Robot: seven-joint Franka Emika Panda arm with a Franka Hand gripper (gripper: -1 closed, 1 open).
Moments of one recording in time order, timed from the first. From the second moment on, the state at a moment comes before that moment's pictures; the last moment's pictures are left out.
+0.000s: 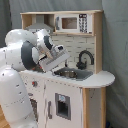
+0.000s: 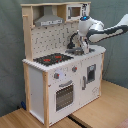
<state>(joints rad) -0.68 -0.22 1.06 -1.96 -0.27 1.97 0.28</state>
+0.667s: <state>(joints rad) -0.69 -0.09 1.08 -1.89 -0.27 2.00 0.41</state>
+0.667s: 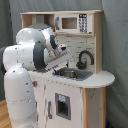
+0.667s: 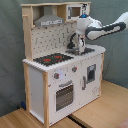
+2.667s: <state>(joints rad) -0.64 0.10 1.13 -1.82 -0.29 1.96 0.55</state>
